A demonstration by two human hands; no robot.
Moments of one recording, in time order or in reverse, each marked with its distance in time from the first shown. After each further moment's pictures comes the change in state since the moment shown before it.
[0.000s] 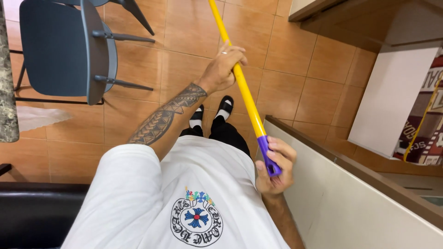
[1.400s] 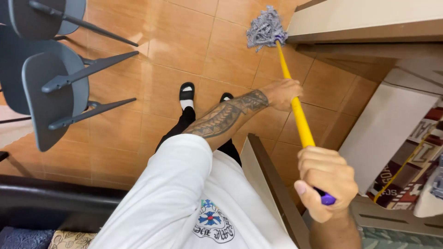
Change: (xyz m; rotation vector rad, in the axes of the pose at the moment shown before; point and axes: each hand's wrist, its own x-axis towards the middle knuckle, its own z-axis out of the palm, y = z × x) left_hand 0.336 -0.060 0.282 -0.162 -0.439 0.055; right_hand 0.435 0.145 -0.141 0.167 -0.700 0.022
